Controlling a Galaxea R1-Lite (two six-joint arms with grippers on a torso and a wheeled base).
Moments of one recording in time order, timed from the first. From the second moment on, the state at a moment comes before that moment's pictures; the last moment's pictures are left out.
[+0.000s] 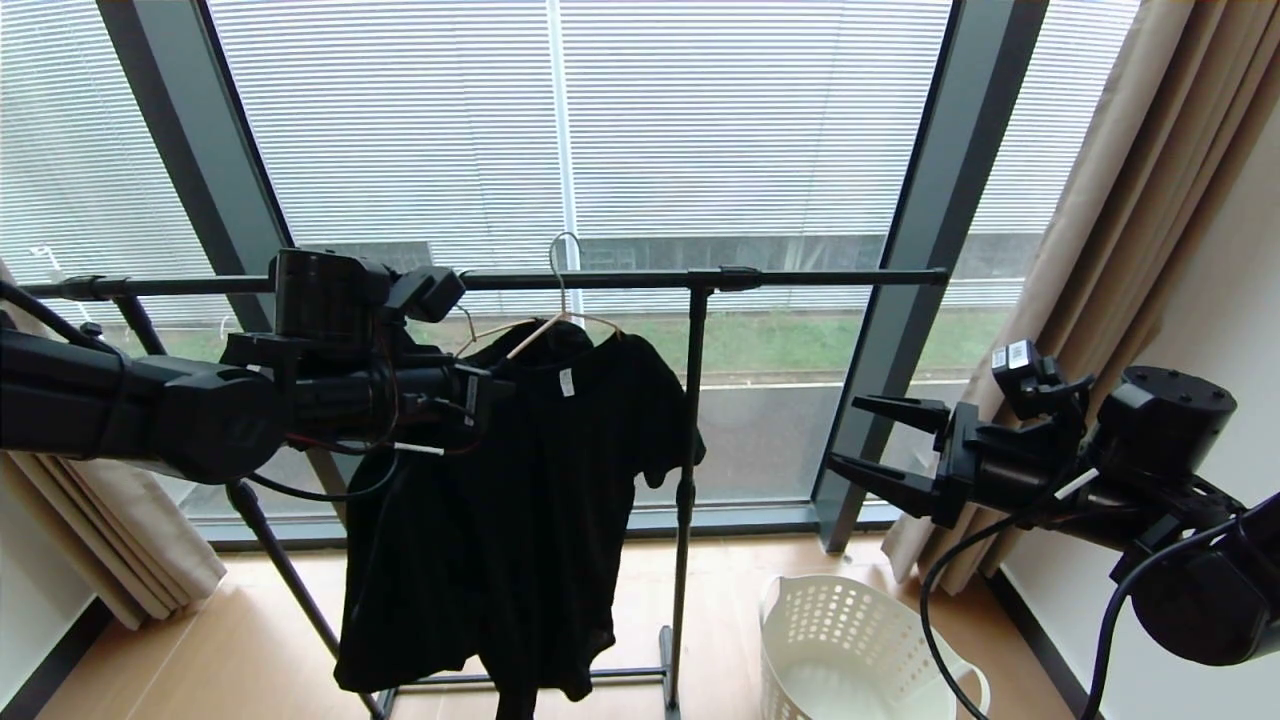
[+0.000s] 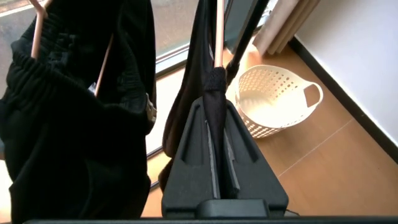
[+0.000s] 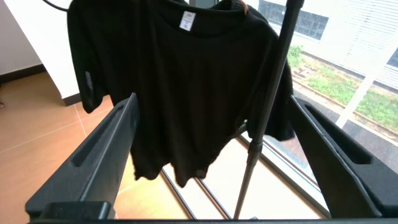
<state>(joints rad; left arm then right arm) -0.25 1.88 -1.11 -0.30 -0.29 0.05 0.12 1.94 -0.54 -1.33 0.87 0.02</state>
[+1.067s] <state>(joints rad) -0.25 1.97 -1.14 -0.32 -0.27 0.02 0.12 1.94 -0.54 -1.33 0.87 0.02</state>
